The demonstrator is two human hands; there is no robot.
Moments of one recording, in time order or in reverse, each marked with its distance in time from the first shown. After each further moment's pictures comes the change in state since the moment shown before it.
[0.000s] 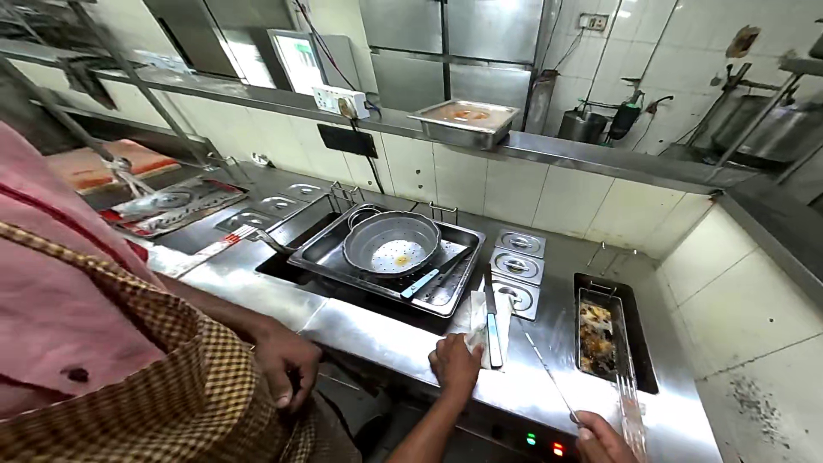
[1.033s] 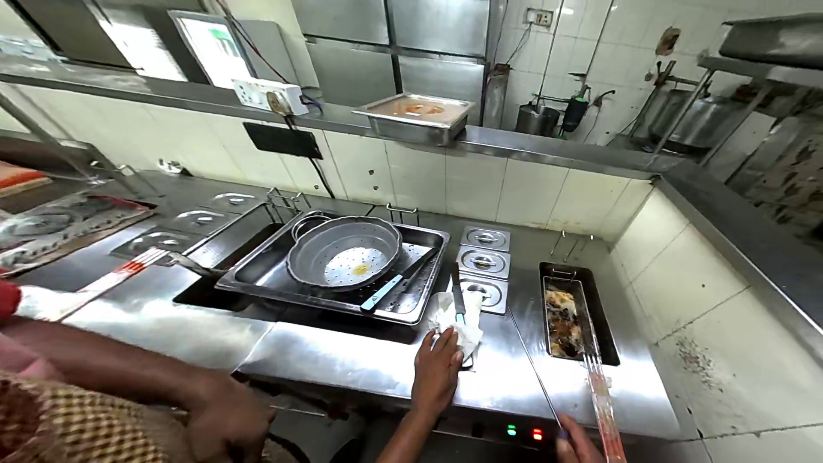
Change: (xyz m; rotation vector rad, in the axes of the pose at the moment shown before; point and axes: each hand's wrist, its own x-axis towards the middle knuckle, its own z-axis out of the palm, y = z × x) left_hand 0.007 -0.038 0.035 -0.098 0.116 0.656; right_hand -0.033 0.027 0.020 -0.142 0.132 0.020
